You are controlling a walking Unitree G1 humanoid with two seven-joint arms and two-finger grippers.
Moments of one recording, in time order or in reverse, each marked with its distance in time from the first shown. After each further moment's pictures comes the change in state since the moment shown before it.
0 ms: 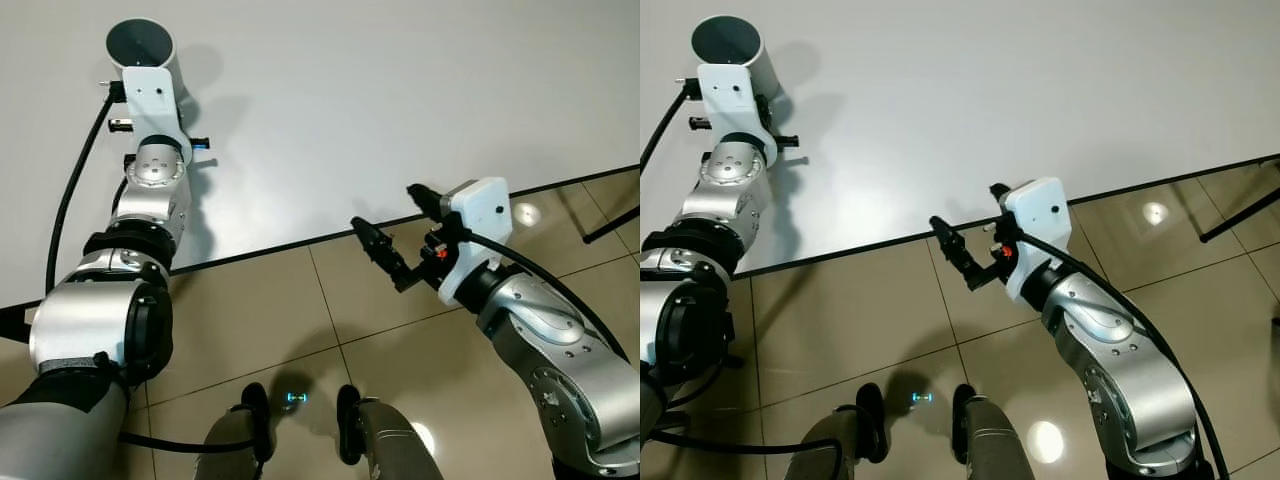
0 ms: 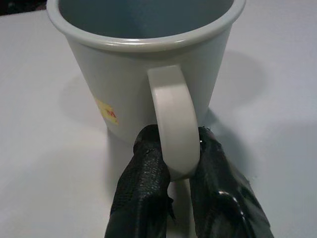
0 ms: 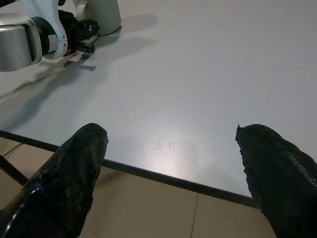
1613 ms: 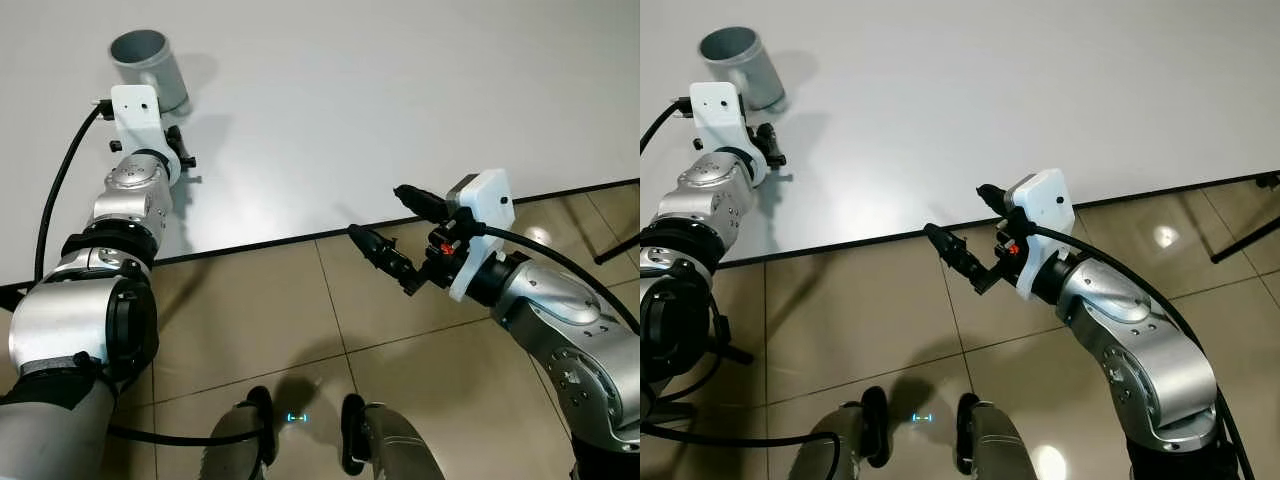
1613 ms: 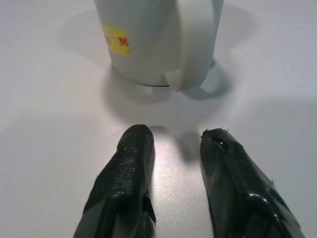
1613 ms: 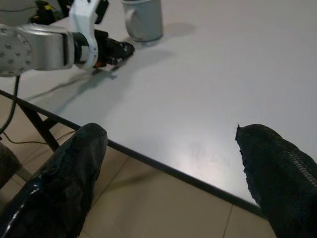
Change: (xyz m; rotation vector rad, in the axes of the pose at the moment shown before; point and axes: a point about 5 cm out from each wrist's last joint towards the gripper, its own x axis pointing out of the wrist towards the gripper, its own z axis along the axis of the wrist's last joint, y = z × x) left arm 0.001 0.015 -0.015 -0.047 0.163 -0.094; right arm 0.000 -0.010 0.005 0.011 0.000 0.179
